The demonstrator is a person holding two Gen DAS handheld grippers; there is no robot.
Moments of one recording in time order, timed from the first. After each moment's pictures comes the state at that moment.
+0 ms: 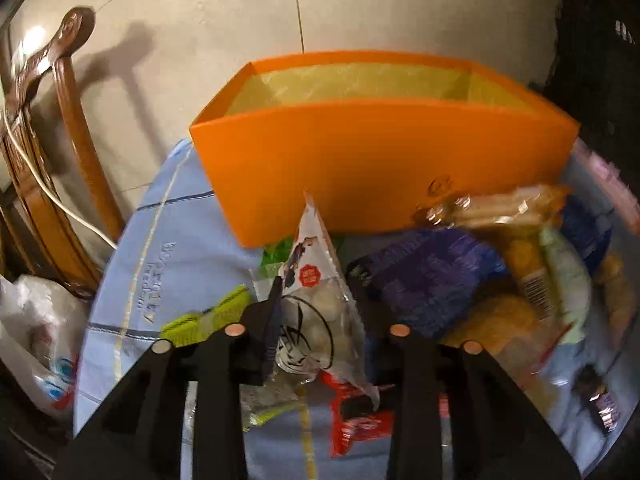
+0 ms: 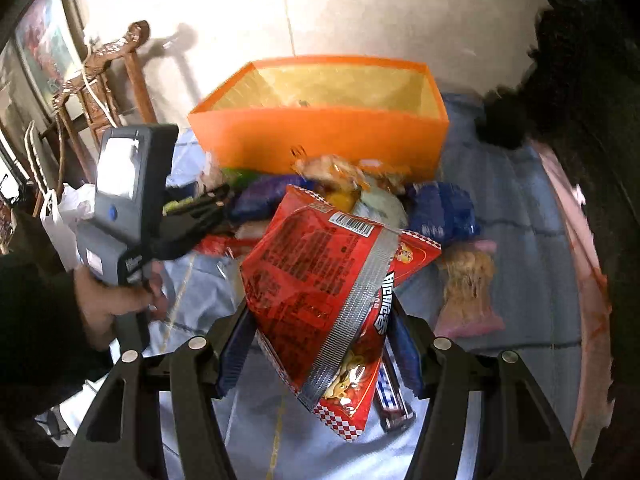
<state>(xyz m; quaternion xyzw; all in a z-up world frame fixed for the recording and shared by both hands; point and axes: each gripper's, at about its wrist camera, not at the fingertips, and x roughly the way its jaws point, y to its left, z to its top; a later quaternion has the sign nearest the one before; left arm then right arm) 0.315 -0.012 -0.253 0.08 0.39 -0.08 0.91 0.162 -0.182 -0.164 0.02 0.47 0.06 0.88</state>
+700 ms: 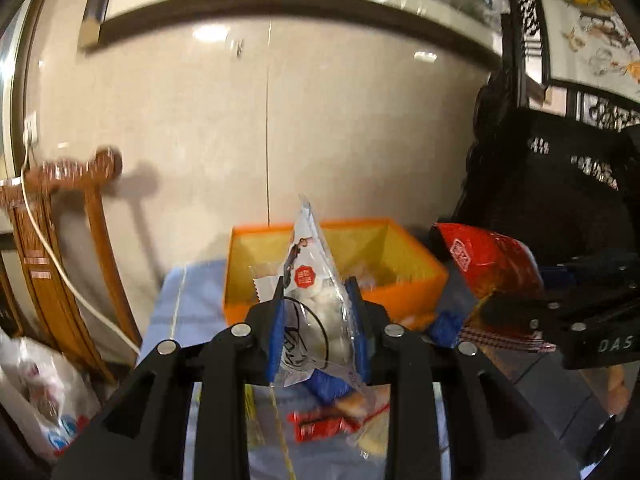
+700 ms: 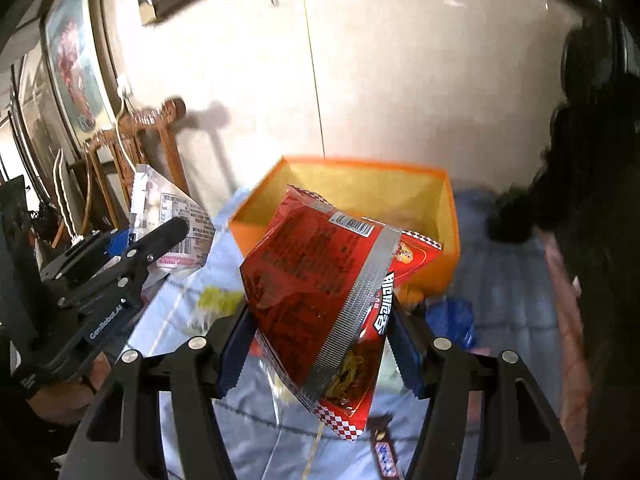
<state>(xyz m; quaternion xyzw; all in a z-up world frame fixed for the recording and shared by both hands) 0.227 0.004 -0.082 0.03 0.21 -0.17 0.96 0.194 -0.180 -0.062 0.02 0.37 0.09 0.92</state>
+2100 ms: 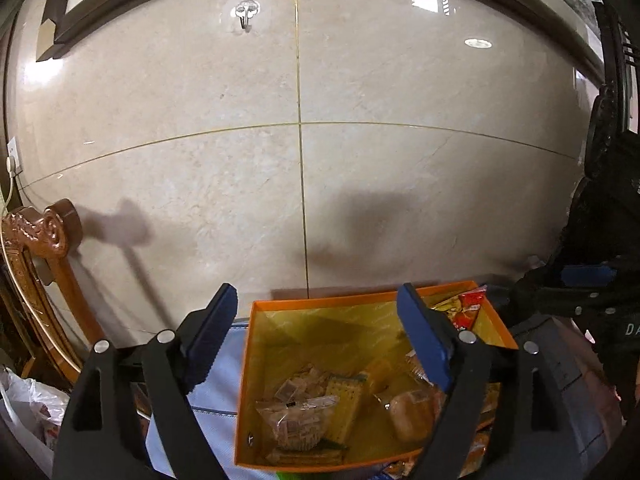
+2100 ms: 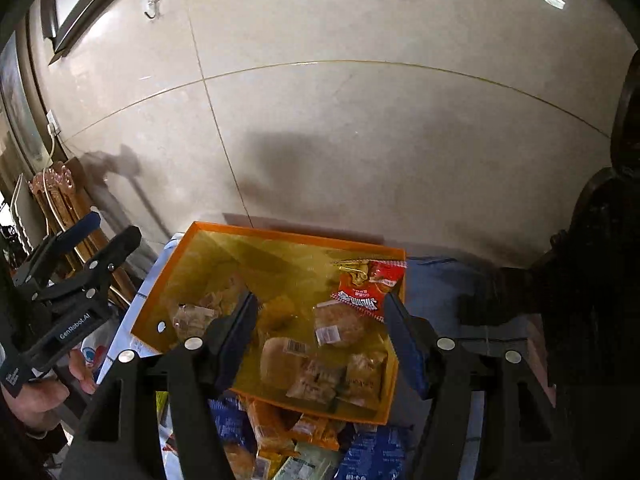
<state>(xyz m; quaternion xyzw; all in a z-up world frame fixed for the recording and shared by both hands) 0.445 -0.041 -0.057 0.04 0.25 -0.08 0.96 0.389 -0.253 -0.054 0.02 0.41 0.05 0.91</state>
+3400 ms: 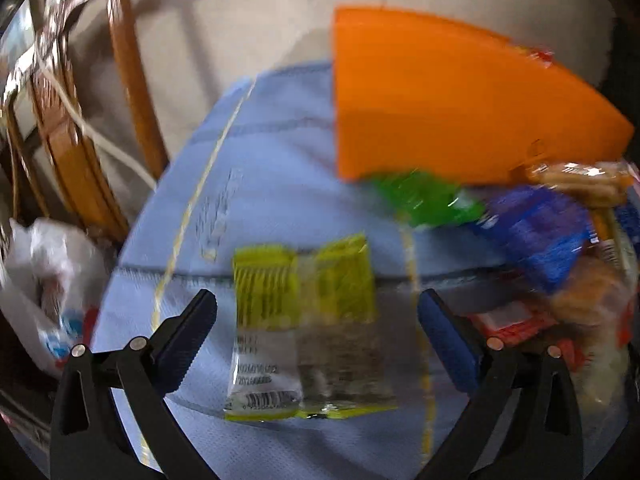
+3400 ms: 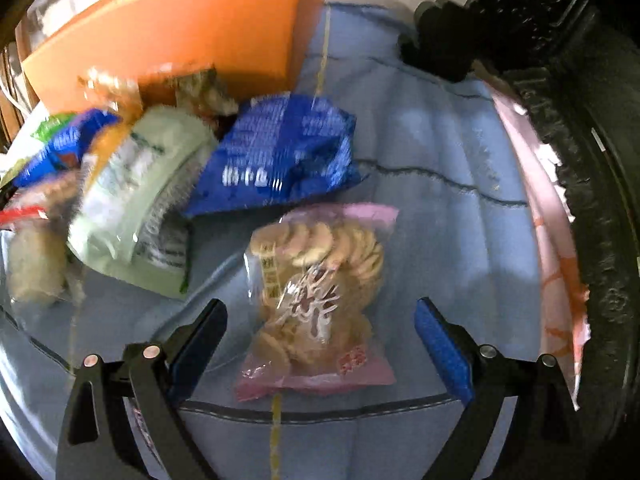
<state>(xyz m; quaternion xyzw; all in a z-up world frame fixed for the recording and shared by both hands) 0.332 0.056 -0.290 0.05 0.46 0.00 0.89 0.228 -0.285 -0.280 -0.05 0.58 -0.06 0.81</state>
